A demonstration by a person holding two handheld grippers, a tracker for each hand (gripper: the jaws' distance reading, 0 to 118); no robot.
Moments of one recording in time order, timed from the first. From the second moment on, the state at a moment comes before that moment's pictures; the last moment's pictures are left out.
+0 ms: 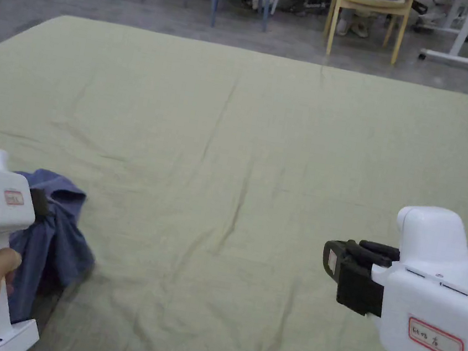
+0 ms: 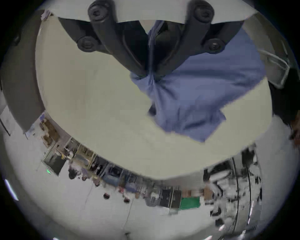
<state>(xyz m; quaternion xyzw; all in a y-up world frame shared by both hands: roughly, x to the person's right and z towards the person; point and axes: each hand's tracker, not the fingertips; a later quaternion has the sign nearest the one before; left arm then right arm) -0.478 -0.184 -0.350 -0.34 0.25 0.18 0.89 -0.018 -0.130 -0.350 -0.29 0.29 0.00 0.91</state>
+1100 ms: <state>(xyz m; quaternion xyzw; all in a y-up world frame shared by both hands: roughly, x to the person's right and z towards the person) 0.013 -0.254 -0.435 -0.44 -0.17 0.18 0.87 0.260 -0.046 -0.224 -0.19 0.07 -0.05 0.98</state>
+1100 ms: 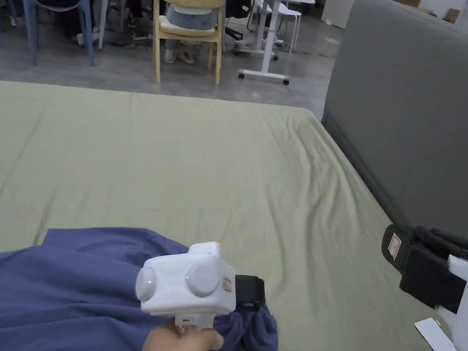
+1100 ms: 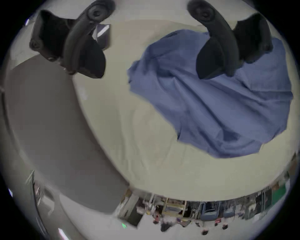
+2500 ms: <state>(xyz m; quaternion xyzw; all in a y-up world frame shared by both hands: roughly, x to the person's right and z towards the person) -0.374 -0.337 -0.540 -0.46 0.08 0.06 0.88 0.170 -0.207 -0.388 -0.42 0.04 -0.05 0.91</state>
